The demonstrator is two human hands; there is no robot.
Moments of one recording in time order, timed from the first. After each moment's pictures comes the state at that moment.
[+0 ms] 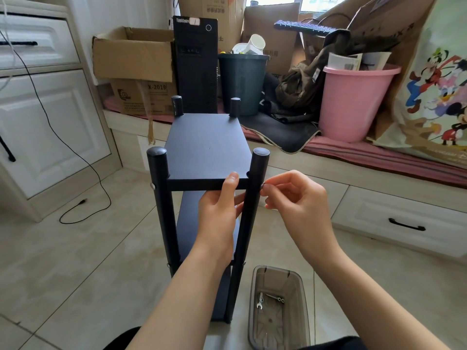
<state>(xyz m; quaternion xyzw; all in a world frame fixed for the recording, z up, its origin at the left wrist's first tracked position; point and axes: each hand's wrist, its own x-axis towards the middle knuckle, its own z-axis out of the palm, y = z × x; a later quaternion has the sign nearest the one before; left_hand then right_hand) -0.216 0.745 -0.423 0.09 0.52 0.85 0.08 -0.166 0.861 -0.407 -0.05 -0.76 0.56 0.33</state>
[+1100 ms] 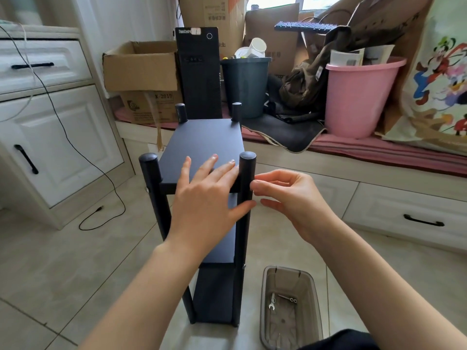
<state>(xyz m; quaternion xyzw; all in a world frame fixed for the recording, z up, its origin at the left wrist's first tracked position) -0.226 0.701 -0.396 0.32 0.90 0.16 -0.25 -0.180 0.872 -0.394 -0.07 -0.70 0.70 0.12</state>
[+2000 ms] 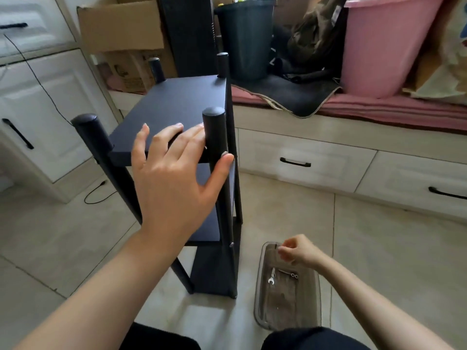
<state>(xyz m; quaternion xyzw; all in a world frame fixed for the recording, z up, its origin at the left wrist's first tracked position) -0.237 0.726 -0.432 0.26 0.82 0.18 -0.47 -0.192 0.981 -0.656 -0.21 -0.86 0.44 -0.17</state>
